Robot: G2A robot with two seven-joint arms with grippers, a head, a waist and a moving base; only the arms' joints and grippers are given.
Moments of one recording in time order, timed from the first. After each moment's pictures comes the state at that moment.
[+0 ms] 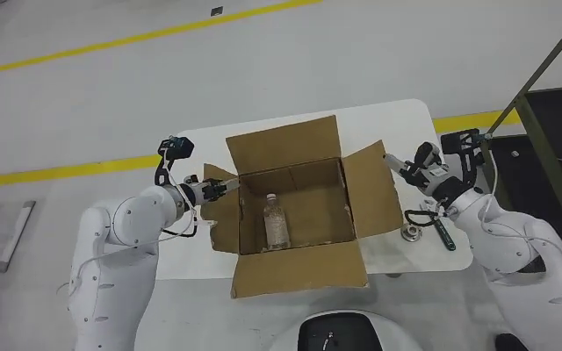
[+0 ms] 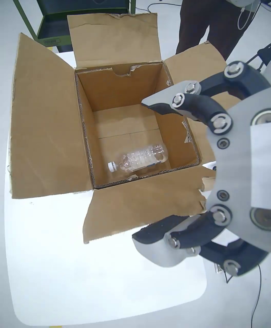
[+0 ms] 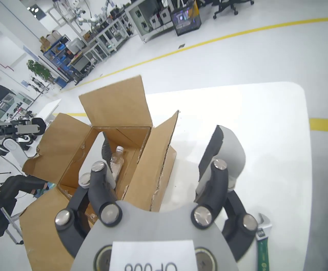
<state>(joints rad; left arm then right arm) 0.89 -1.03 -1.41 -1.85 0.73 0.20 -1.28 -1.31 -1.15 1.53 -1.92 -0.71 -0.08 0.44</state>
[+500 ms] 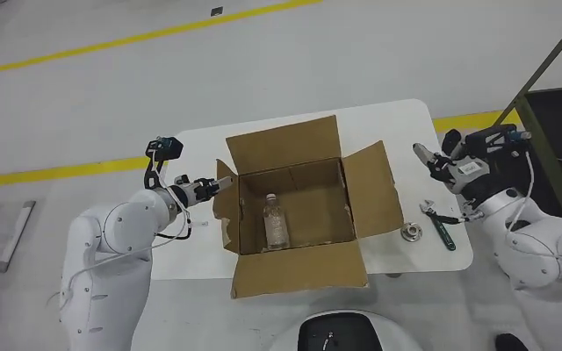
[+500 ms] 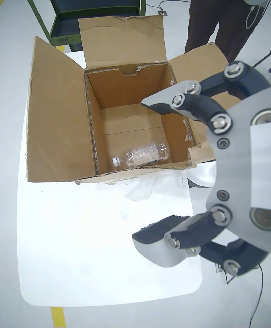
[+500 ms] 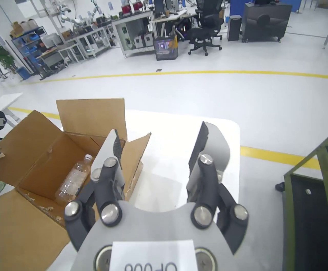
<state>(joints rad) 0.92 -1.02 -1.44 -1.90 0.74 0.23 -1.28 -1.40 -1.13 1.63 -2.04 -0.93 -0.08 0.47</state>
